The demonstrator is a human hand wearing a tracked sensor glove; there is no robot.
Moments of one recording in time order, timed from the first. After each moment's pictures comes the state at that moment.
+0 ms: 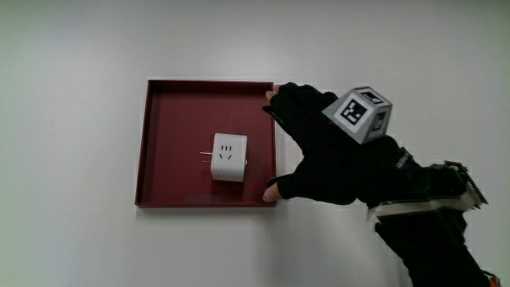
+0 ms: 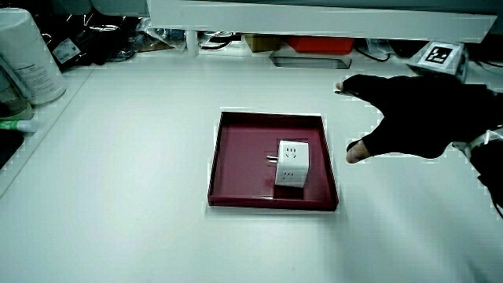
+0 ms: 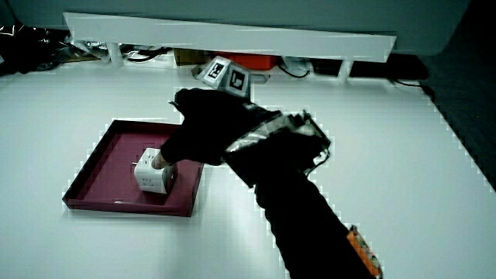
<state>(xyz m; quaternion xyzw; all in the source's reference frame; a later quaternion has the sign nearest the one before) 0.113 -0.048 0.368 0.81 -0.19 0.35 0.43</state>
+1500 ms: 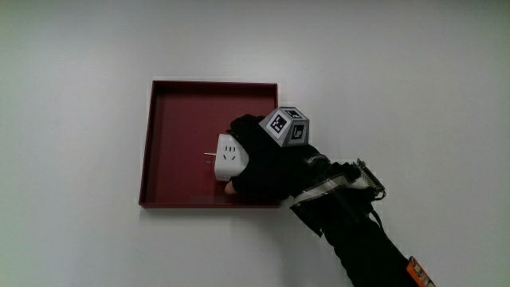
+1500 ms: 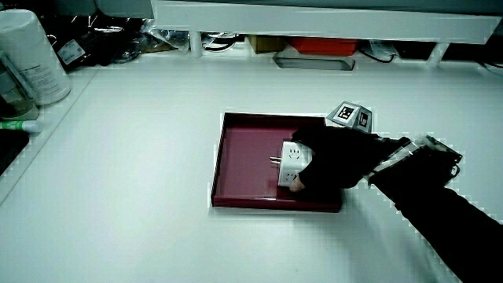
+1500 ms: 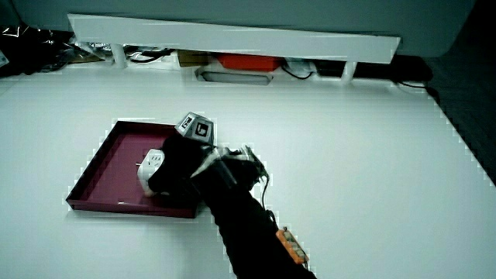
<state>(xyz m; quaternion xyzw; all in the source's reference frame) 0.044 -0.045 0.499 0.84 -0.19 0.30 0.41</state>
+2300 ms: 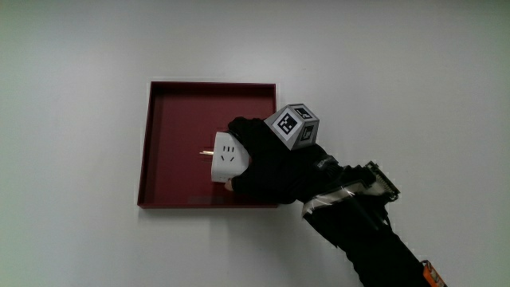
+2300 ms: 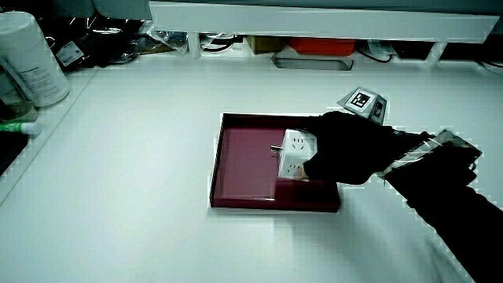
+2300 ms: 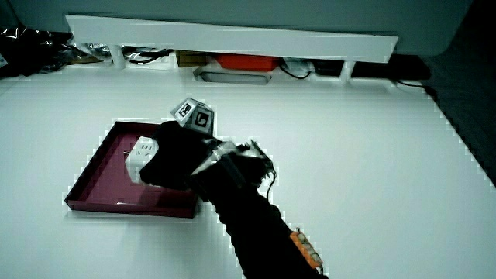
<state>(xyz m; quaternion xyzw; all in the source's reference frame) 0.053 -0.043 0.456 0.85 -0.22 0.35 0.34</state>
